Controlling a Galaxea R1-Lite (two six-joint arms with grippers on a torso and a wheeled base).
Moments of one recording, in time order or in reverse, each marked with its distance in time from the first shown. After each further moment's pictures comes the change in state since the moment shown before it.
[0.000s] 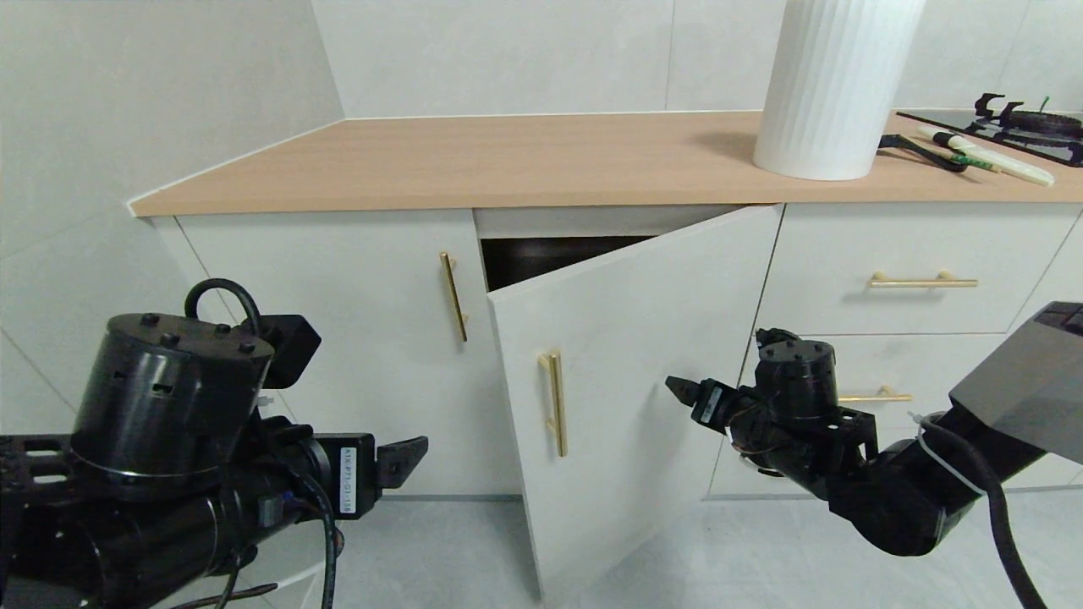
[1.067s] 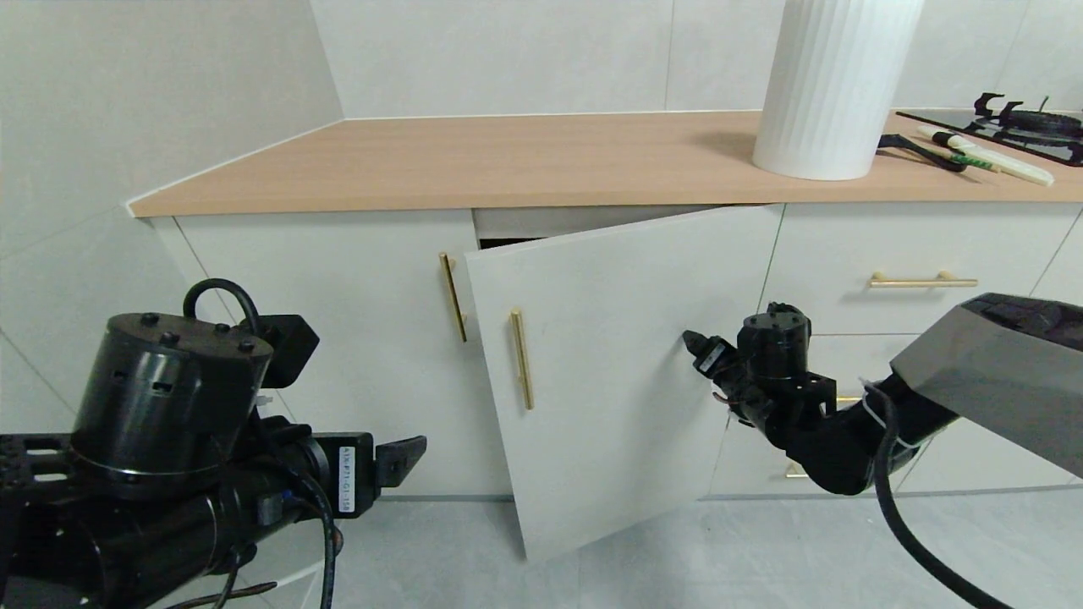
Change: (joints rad) left arm 0.000 0.000 0.000 0.000 0.000 -0.002; right arm -0.073 0.154 -0.261 0.006 -0.162 0.127
